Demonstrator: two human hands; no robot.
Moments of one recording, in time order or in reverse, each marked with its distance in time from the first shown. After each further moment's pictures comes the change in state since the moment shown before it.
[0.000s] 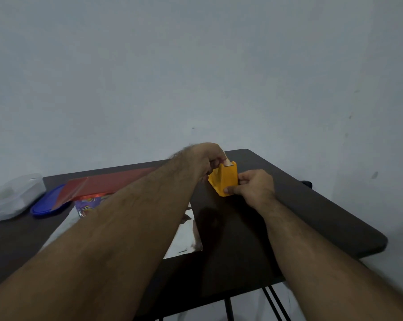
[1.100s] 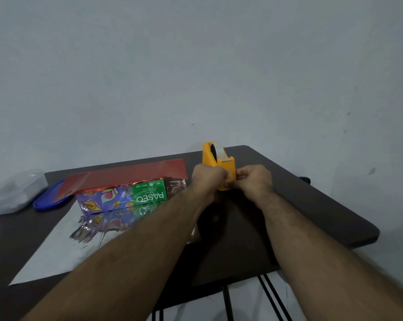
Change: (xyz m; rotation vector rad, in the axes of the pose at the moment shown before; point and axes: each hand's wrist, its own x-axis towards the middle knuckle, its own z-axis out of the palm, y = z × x) left_hand 0.009 -0.071 0.051 -0.391 0.237 0.253; right_hand 0.000 0.004 -0.001 0.072 -0.025 -0.007
